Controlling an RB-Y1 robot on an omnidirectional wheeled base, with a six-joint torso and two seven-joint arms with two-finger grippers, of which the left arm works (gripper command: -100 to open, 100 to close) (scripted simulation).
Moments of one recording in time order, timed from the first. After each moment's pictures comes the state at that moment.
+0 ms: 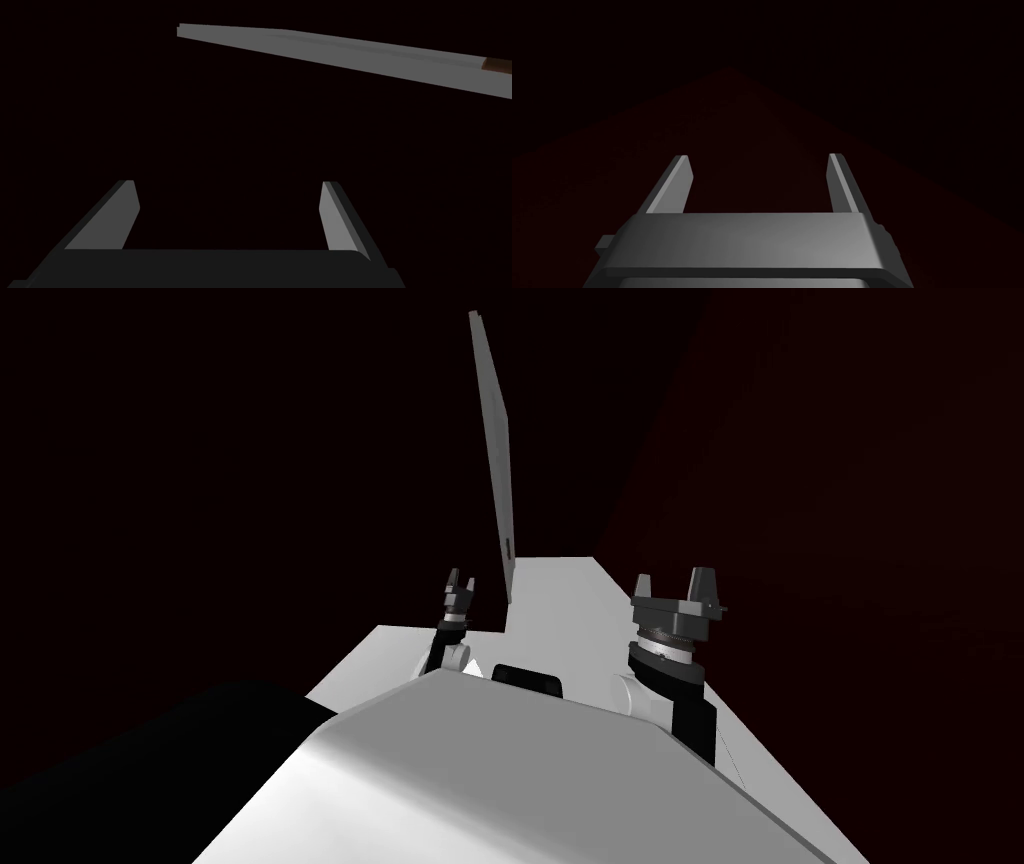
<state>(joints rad) 0.48 0.05 -0.05 -2.10 0.00 -0.49 0.15</state>
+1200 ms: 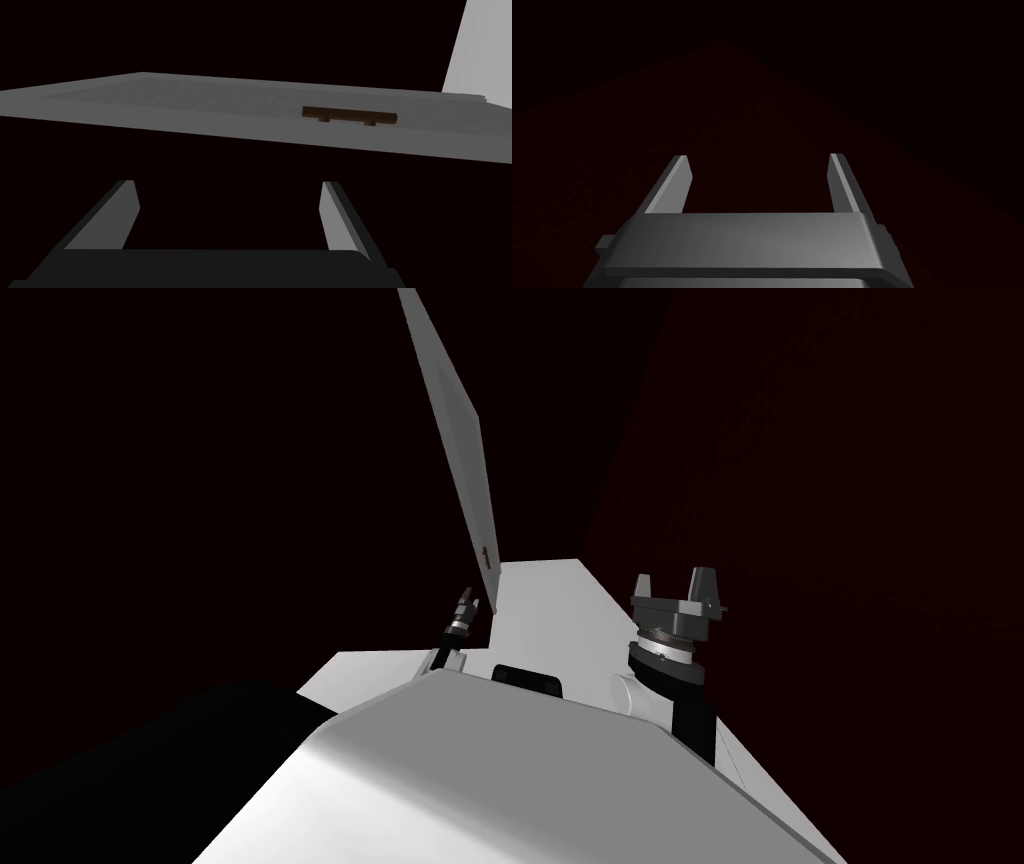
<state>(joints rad) 0.48 0.10 -0.02 -1.90 -0.14 -0.28 0.28</state>
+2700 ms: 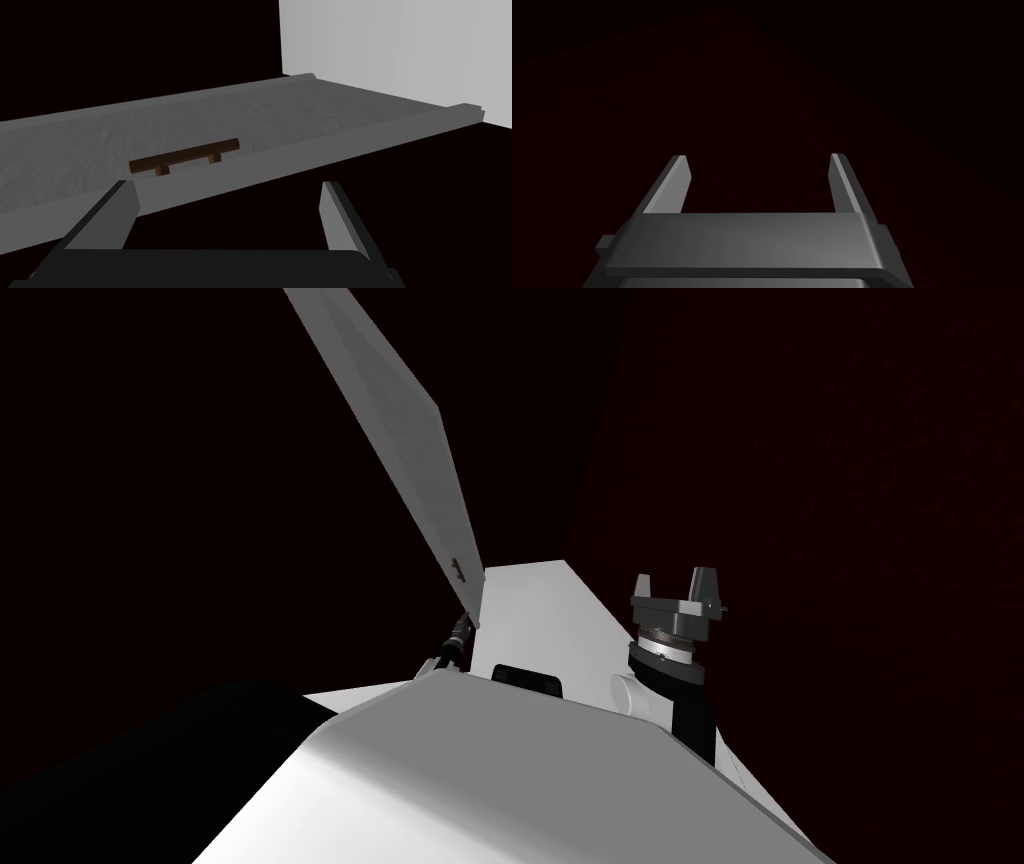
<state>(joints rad) 0.48 0.15 0.03 -1.67 -0.33 0.00 0.46</state>
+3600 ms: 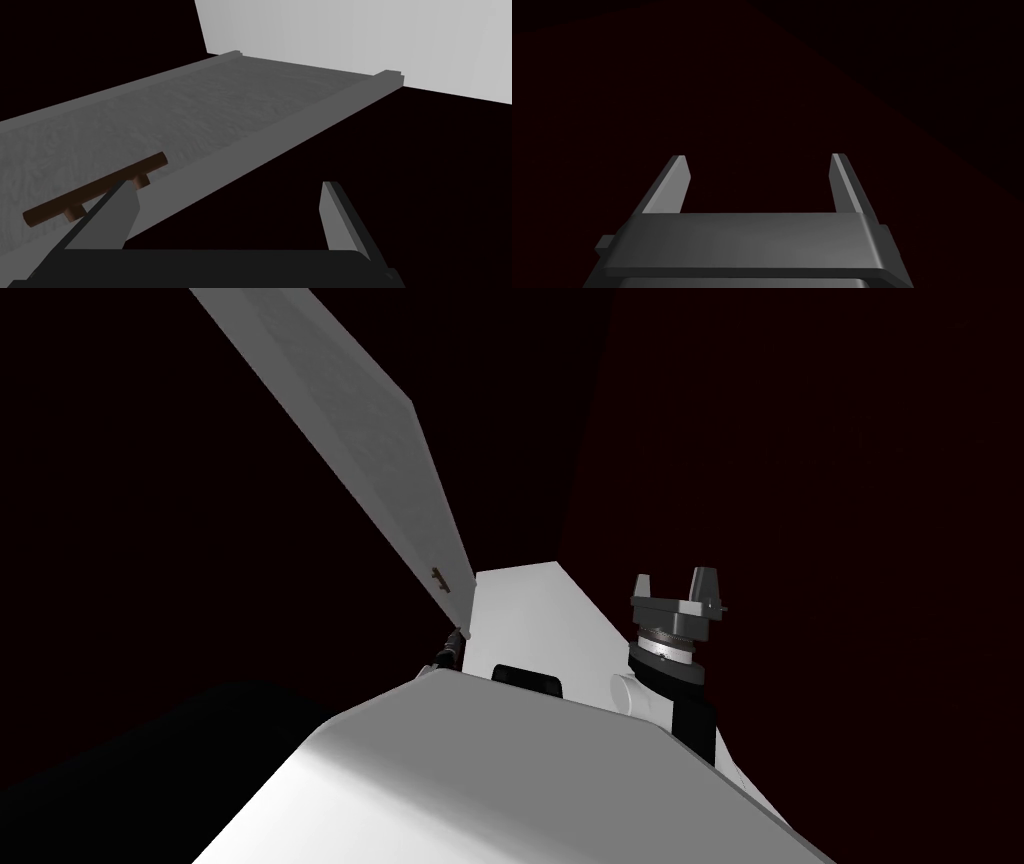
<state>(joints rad) 0.48 0.18 0.06 -1.52 -0.43 0.17 0.56</state>
